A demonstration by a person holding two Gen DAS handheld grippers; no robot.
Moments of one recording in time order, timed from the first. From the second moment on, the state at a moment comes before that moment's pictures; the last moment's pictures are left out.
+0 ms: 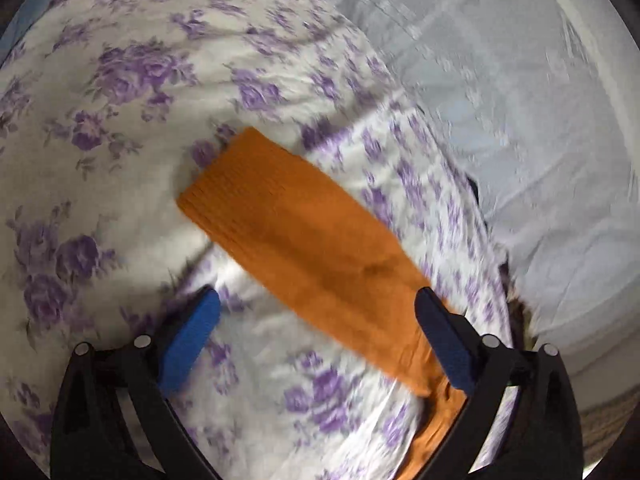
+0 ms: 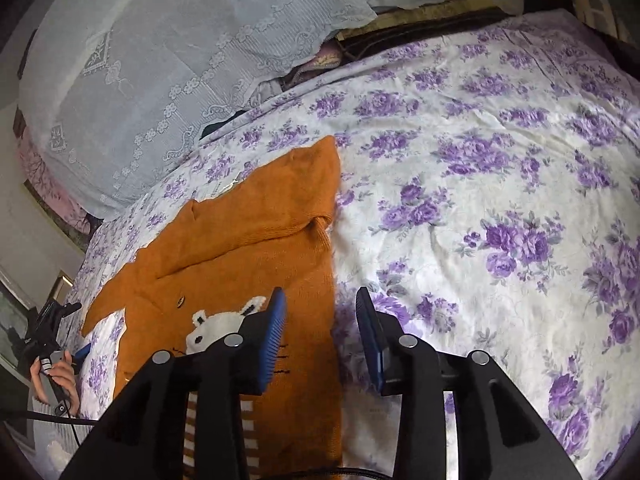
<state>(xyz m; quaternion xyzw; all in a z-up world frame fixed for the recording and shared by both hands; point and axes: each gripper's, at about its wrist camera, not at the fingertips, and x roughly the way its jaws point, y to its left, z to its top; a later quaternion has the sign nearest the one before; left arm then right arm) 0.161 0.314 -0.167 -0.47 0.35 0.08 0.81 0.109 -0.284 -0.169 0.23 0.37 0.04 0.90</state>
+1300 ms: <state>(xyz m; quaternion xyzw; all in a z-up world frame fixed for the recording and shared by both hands) 0.219 0.155 -0.068 -0.19 0.38 -0.02 0.90 0.114 -0.288 -0.179 0.25 0.38 0.06 0.89</state>
